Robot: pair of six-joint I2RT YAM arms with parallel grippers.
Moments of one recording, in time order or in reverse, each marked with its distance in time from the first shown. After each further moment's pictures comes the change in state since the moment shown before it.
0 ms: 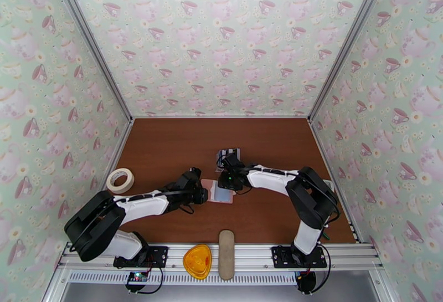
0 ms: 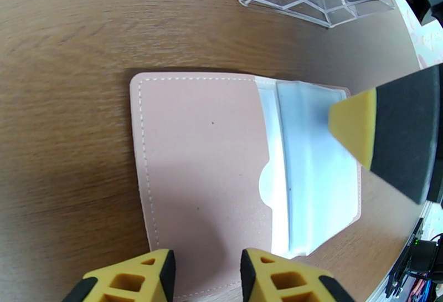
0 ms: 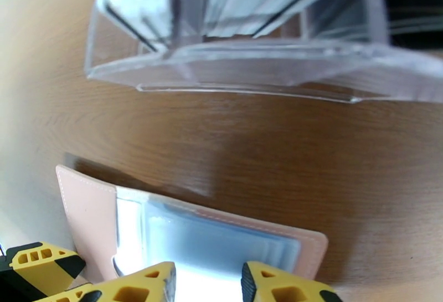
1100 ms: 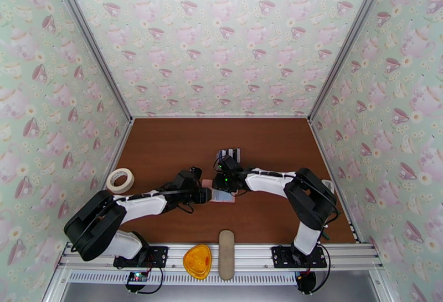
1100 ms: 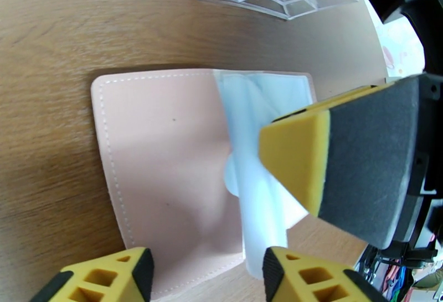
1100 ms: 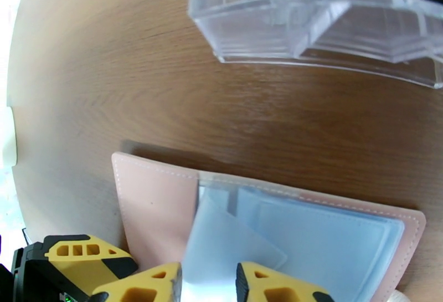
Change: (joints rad) left arm 0.057 -0.003 -0.032 0.098 0.181 -0.015; right arm 0.037 0.002 -0.029 0.129 -0.087 0.095
